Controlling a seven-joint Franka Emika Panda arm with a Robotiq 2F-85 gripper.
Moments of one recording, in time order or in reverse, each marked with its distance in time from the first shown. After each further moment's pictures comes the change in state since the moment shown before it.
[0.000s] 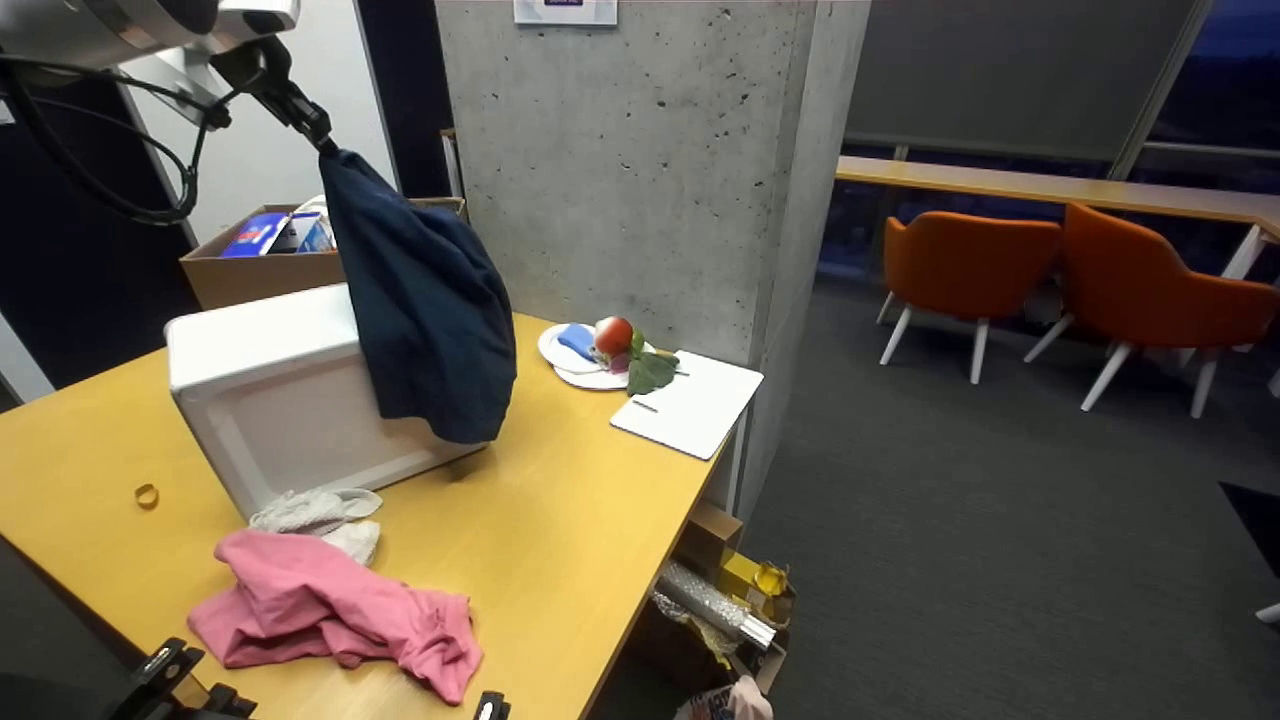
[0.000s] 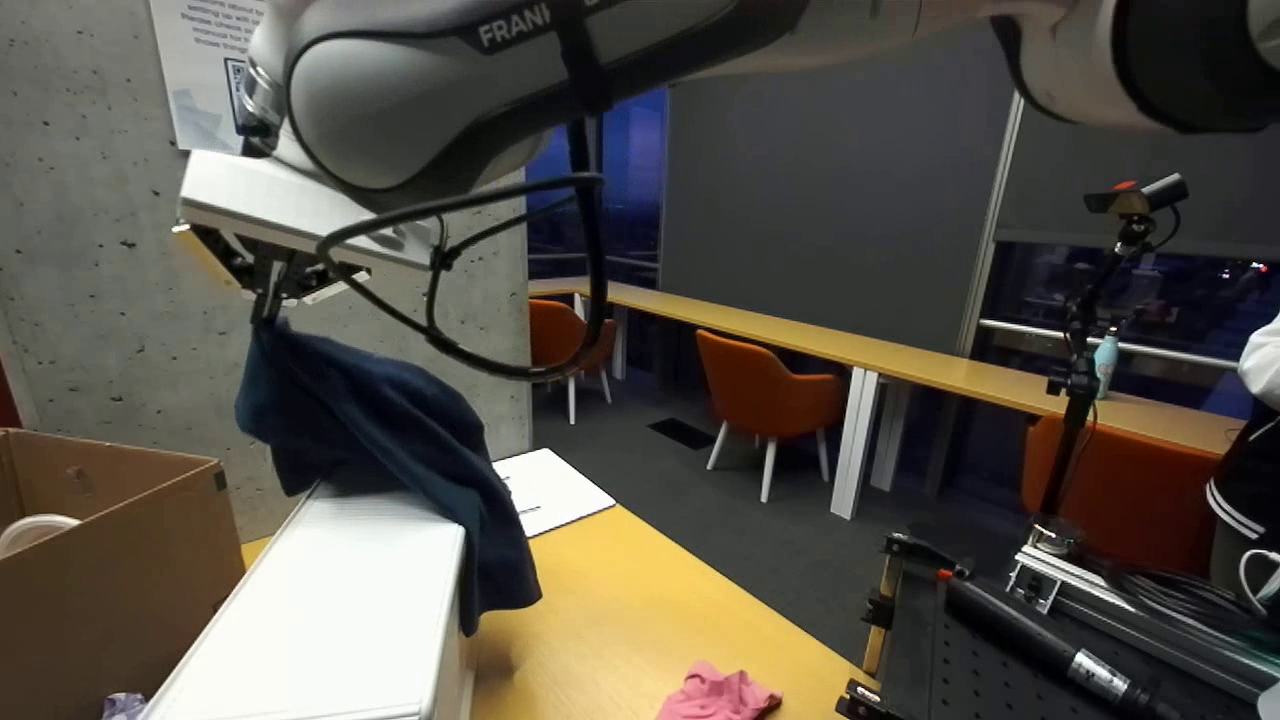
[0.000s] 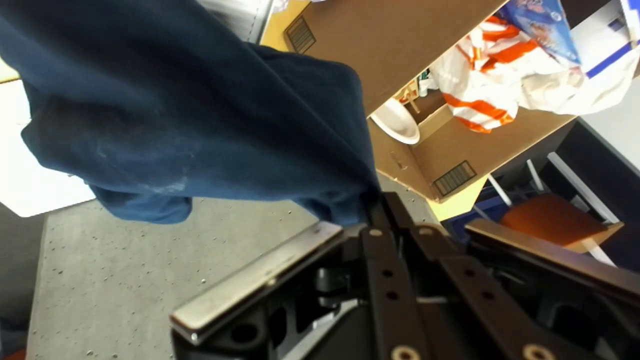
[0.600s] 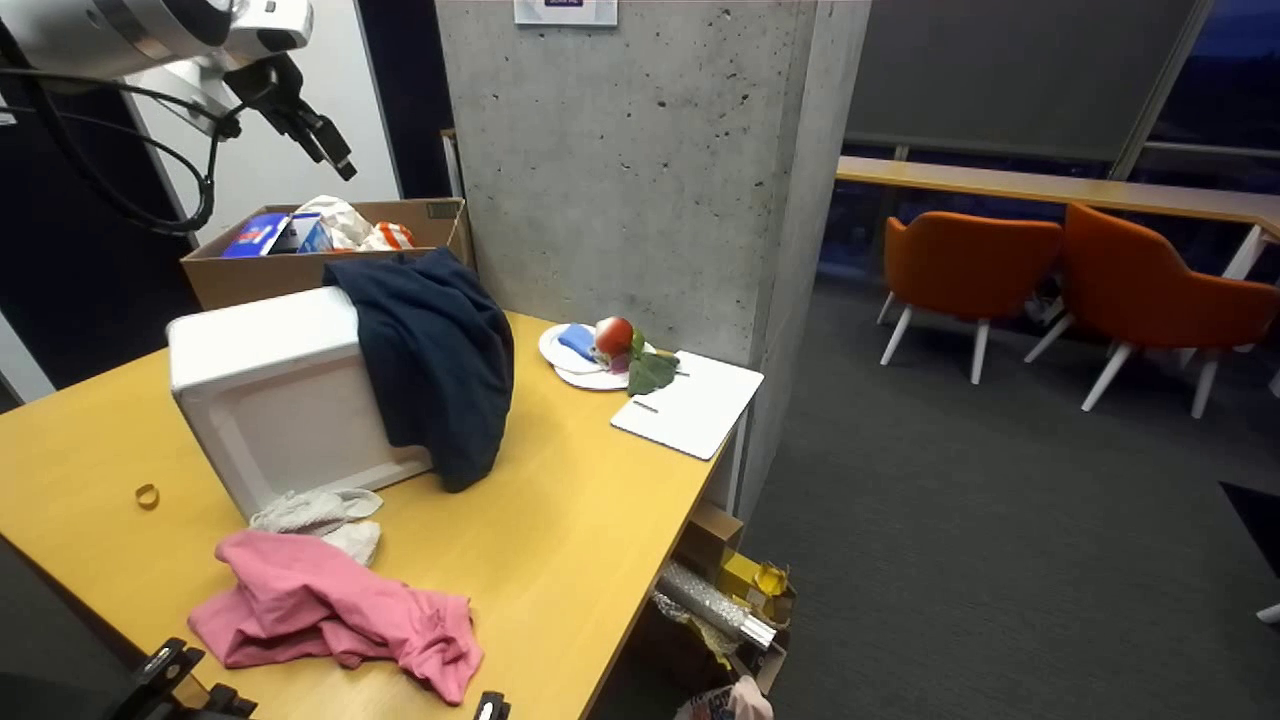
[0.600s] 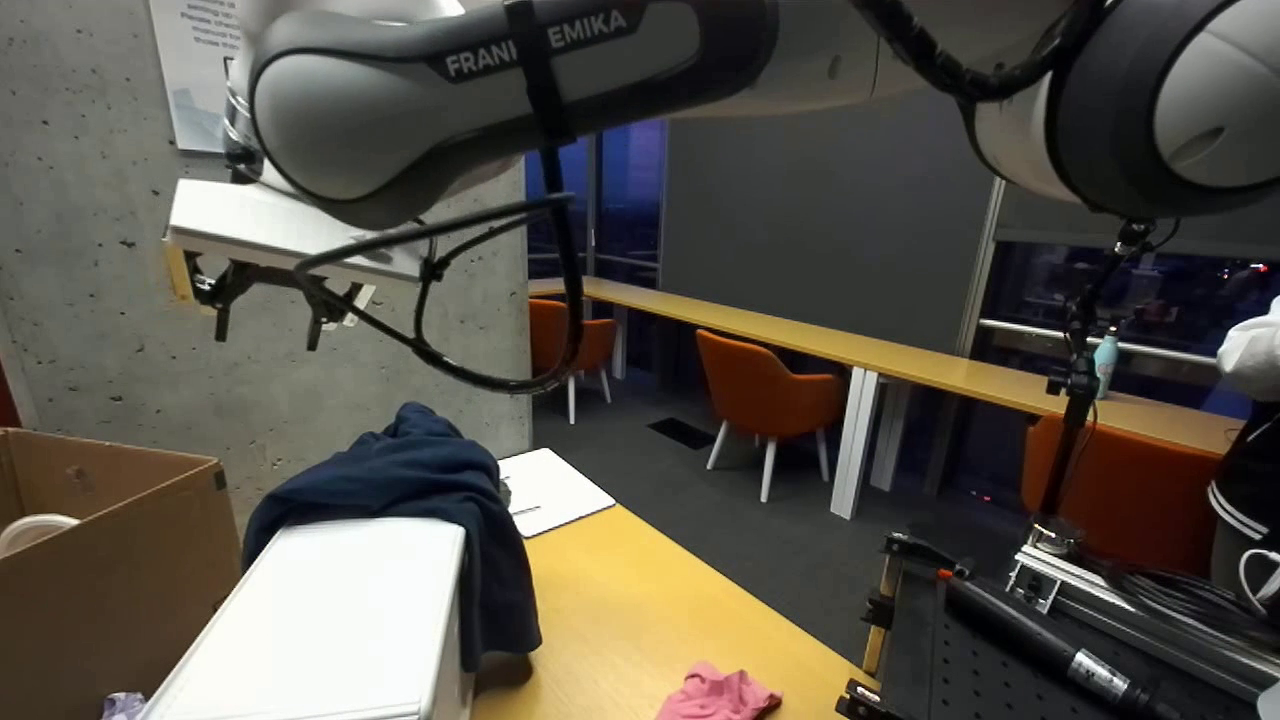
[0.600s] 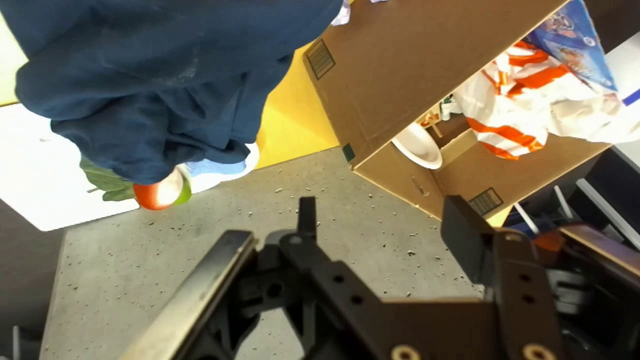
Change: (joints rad) arm -0.038 0.118 0.031 0.204 0.003 -0.166 -0.019
